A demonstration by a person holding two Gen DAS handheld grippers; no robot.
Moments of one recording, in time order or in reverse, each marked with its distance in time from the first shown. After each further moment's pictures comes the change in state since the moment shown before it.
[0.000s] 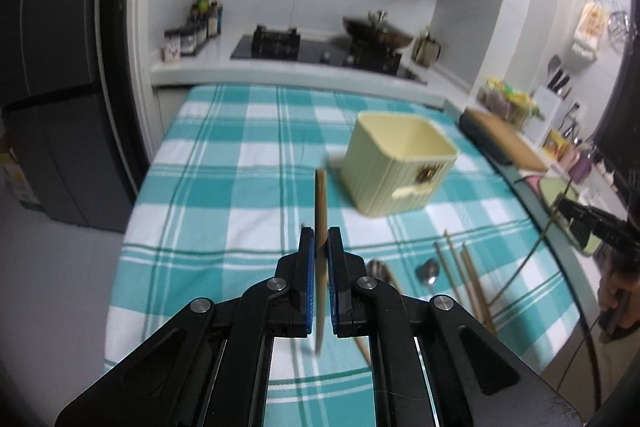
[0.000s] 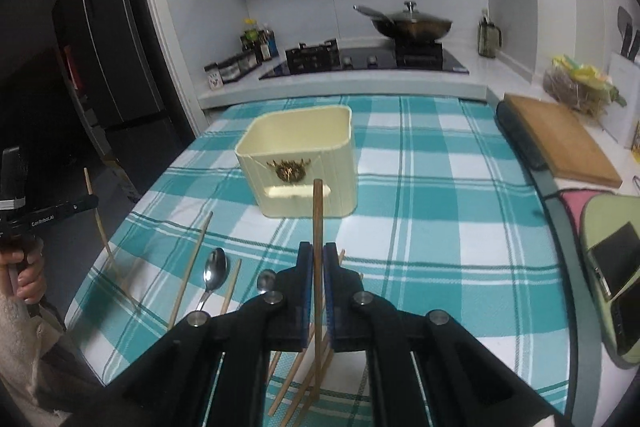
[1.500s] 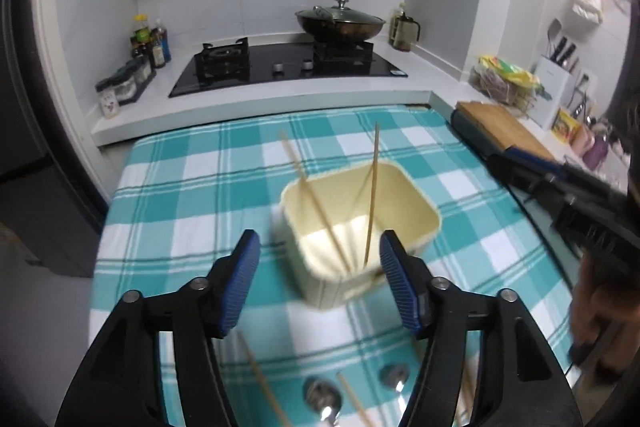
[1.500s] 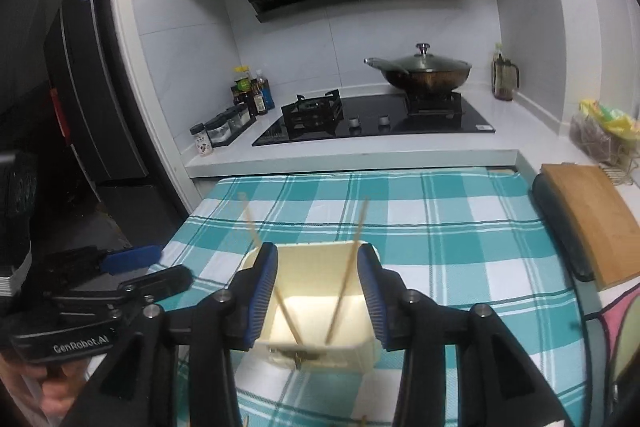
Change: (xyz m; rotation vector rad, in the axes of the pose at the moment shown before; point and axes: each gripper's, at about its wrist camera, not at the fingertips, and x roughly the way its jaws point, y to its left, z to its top) left arm 0.115 -0.107 0.099 0.166 0.074 0.027; right arm 0.107 -0.001 0.123 0.040 -0.095 0.002
